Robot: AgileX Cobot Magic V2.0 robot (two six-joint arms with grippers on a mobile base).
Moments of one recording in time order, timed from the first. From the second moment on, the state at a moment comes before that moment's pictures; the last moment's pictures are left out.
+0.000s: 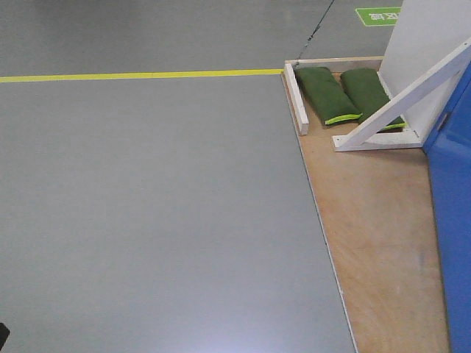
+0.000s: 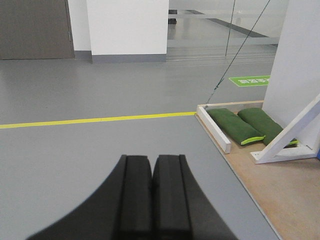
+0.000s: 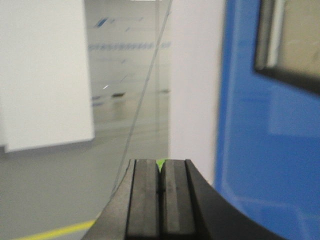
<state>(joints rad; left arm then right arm) -0.10 -0.01 0.03 0.00 0.20 -0.02 -0.29 0.90 -1.20 -0.10 0.29 0.06</state>
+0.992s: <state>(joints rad) -0.10 -0.01 0.03 0.00 0.20 -0.02 -1.17 1.44 -1.64 1.09 0.18 0.06</state>
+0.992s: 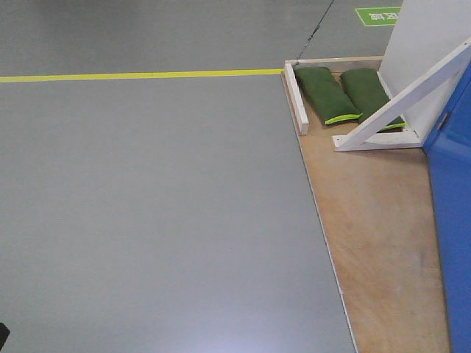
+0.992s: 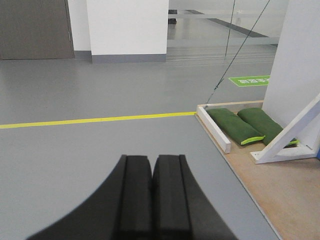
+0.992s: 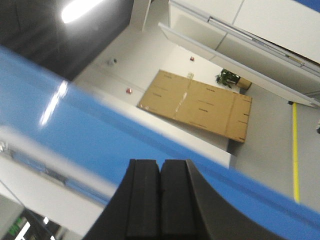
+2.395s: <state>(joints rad) -0.10 -0.01 0.03 0.00 0.20 -0.02 -1.20 1.69 -1.82 1.42 0.38 0.06</state>
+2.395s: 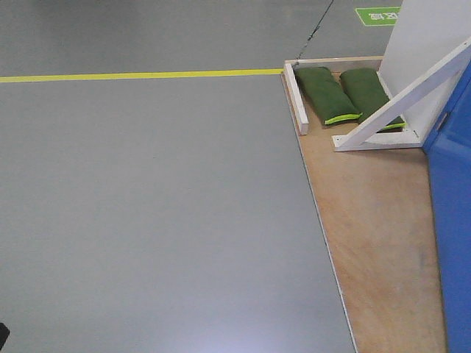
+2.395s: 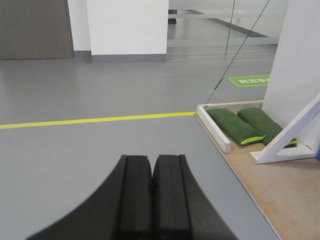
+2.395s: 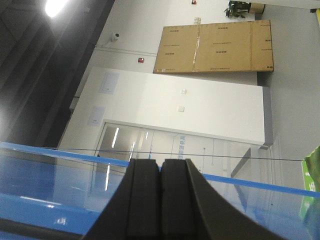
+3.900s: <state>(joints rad) -0.10 -0.01 0.03 0.00 0.20 -0.02 -0.96 1.58 -1.81 1.44 0.89 0.07</state>
